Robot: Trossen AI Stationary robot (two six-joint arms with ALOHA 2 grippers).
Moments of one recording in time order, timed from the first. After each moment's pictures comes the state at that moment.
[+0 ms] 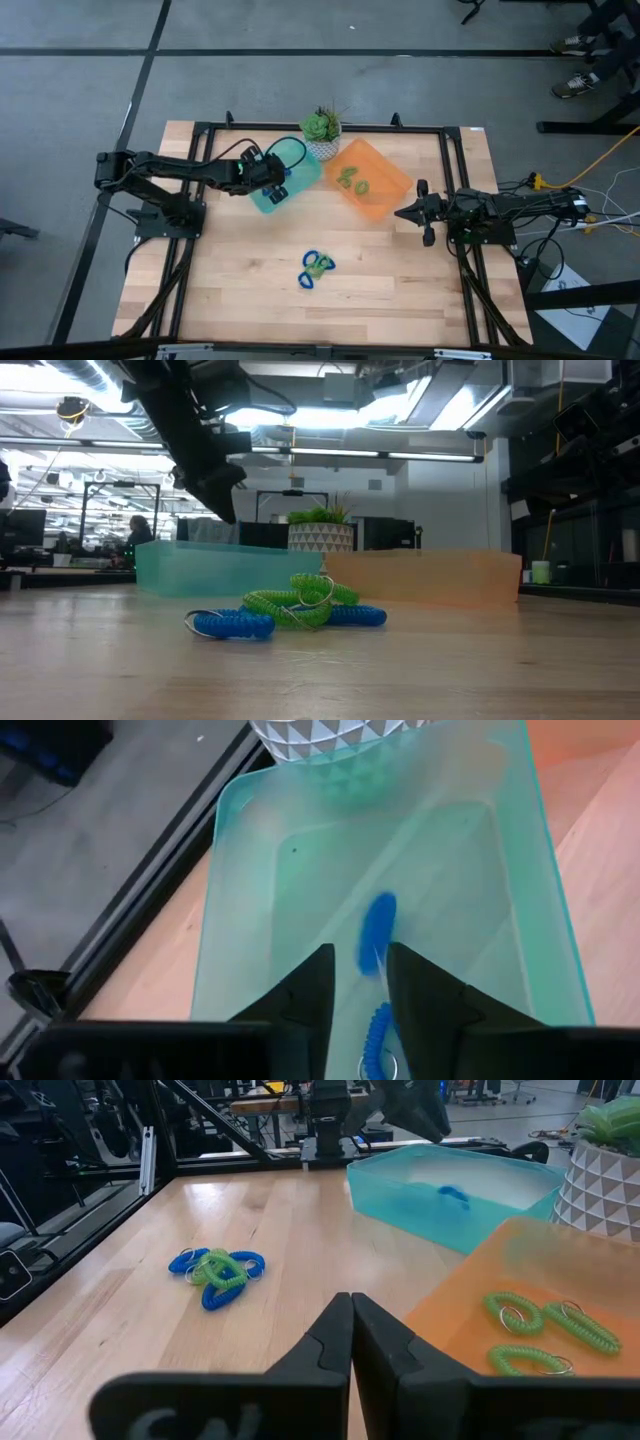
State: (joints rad) left arm 0.17 1.35 0.81 -0.47 -0.58 -0.27; right arm 0.08 0.21 0.01 0.03 0.08 0.07
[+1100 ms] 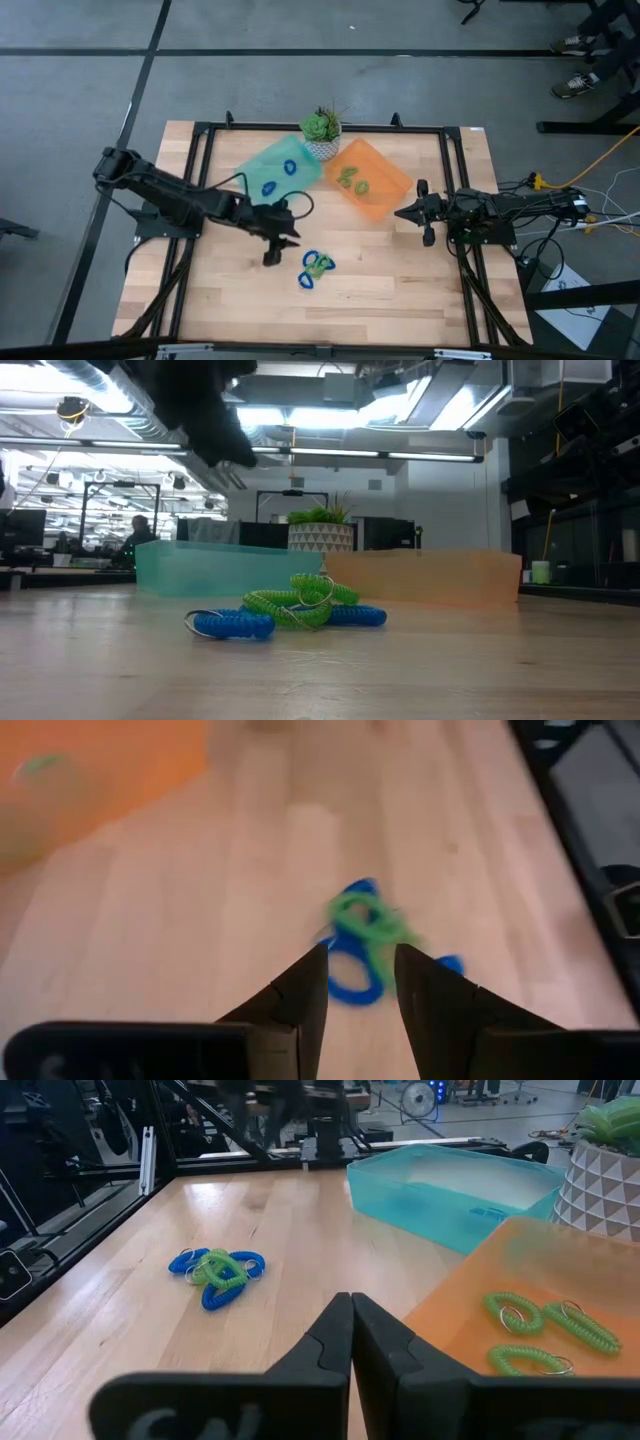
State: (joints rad) left arm -0.24 1.35 0.81 -0.15 -0.06 -0.26; right arm 0.08 0.21 0.01 0.03 0.08 0.07
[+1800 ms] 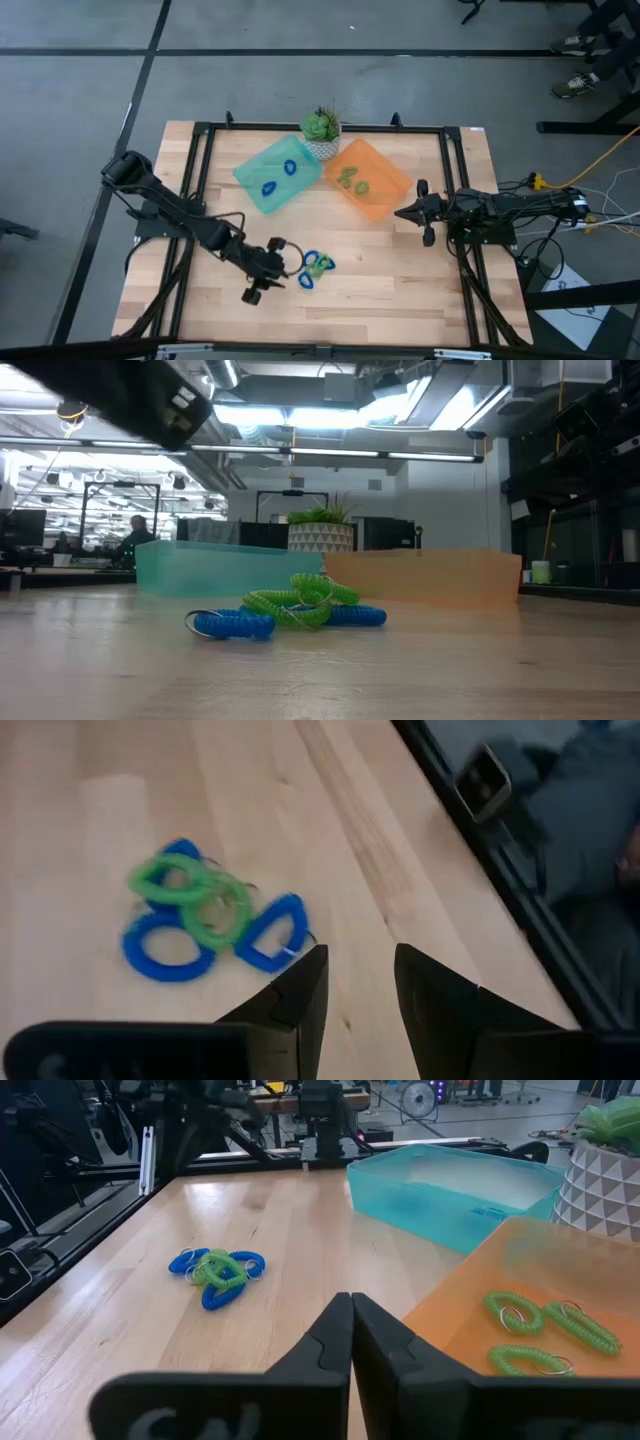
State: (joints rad) left arm -0.53 1.45 0.81 -0.10 -0.08 -0.21; right arm 0.08 0.21 0.01 0.03 0.08 0.07
